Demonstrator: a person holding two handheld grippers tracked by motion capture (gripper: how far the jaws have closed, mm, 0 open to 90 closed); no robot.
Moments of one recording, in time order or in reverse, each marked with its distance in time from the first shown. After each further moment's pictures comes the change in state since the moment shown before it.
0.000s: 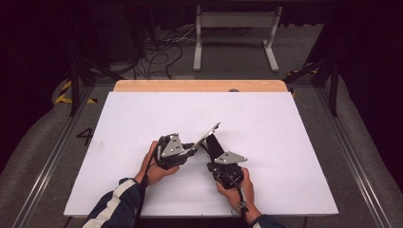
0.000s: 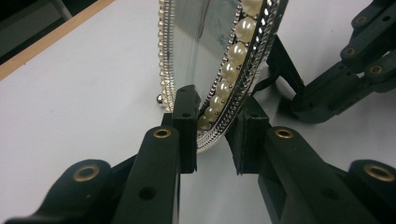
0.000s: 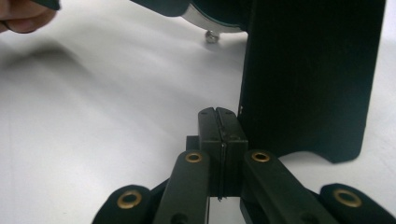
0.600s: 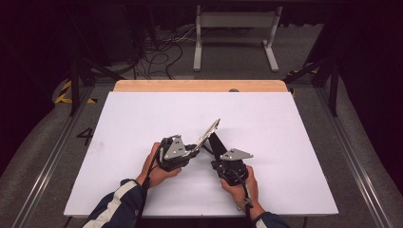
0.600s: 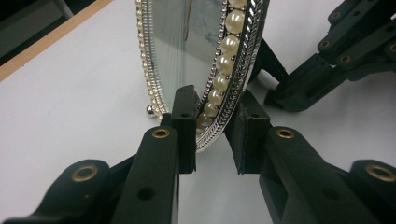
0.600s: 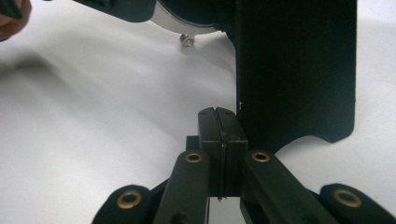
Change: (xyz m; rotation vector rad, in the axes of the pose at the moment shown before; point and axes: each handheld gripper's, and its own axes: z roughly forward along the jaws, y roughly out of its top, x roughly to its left) left arm -0.010 0.007 -0.001 0.012 0.007 0.008; right arm -0.016 -0.001 -0.002 0.005 0.008 0.033
